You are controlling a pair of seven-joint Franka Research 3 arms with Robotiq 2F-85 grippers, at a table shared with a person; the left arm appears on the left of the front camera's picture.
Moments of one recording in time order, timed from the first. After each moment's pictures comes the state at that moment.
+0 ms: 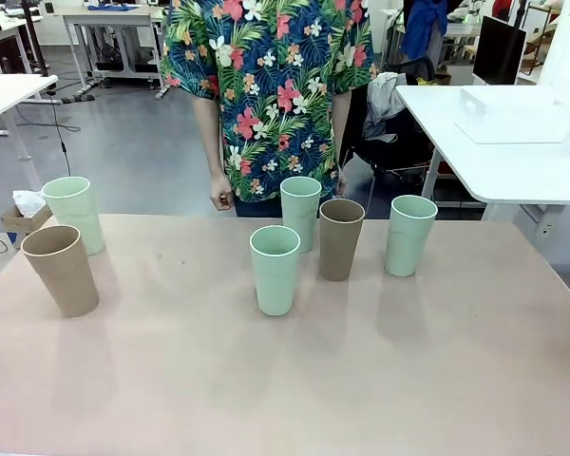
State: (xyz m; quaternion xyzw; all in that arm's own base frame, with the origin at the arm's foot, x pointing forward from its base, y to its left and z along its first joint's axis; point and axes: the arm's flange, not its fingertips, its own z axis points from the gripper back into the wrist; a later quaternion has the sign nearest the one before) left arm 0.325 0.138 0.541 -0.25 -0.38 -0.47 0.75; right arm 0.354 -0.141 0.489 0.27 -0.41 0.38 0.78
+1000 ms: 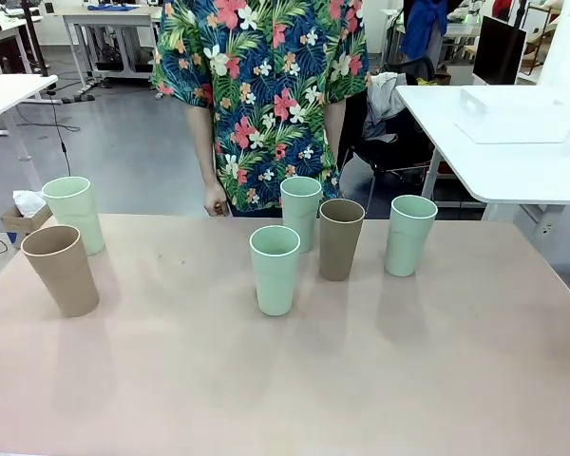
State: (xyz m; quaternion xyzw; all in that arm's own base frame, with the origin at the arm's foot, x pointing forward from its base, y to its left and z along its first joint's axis) left arm 0.325 0.138 0.541 -0.25 -0.38 -0.47 0.75; right arm 0.354 -0.141 0.489 0.27 -0.41 0.38 0.78
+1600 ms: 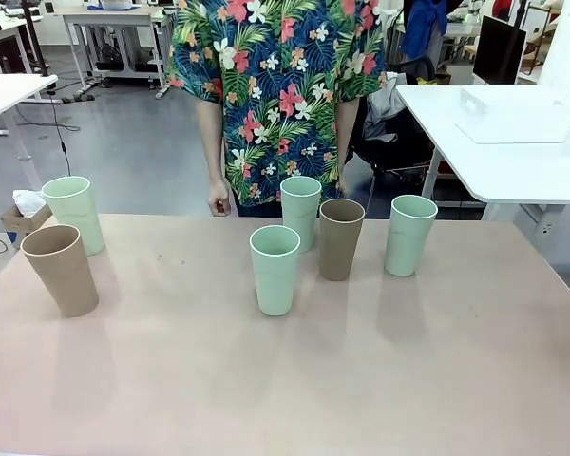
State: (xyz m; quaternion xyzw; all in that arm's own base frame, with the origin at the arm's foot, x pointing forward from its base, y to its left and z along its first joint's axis) left arm 0.325 0.138 0.541 -0.25 -0.38 -0.47 0.75; right arm 0.354 -0.141 0.489 0.27 -0.41 0.38 0.78
